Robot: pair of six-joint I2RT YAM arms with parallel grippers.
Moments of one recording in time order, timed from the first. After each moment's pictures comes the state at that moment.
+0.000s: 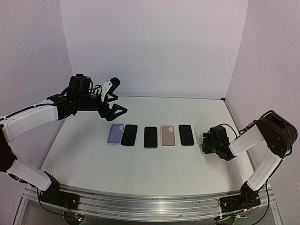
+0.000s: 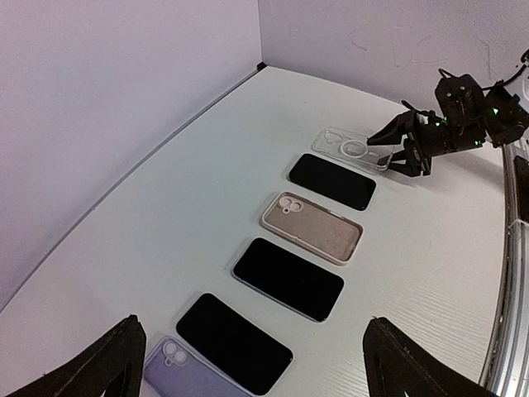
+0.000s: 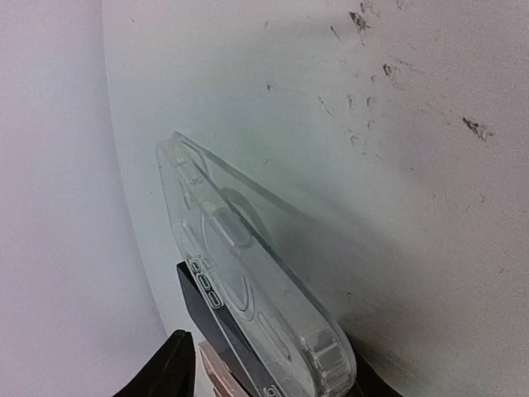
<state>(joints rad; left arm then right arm) -0.57 1.35 1.11 -0.18 0.40 0.27 0.43 1.69 0.46 0.57 0.26 1.81</state>
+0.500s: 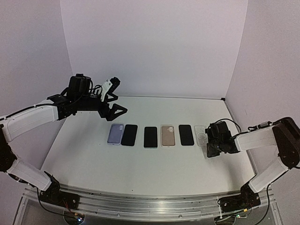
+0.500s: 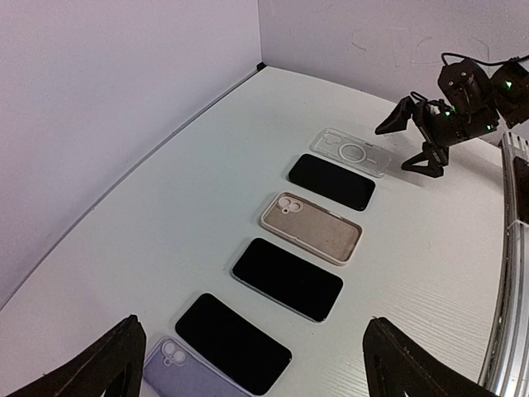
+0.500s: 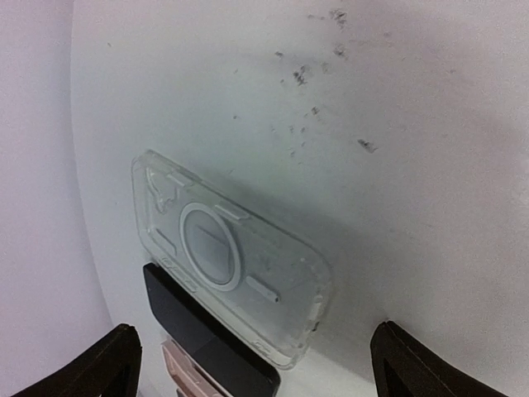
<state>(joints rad) -0.57 1.35 1.11 -0.18 0.40 0.26 0.44 1.50 0.55 0.09 0.30 1.79</state>
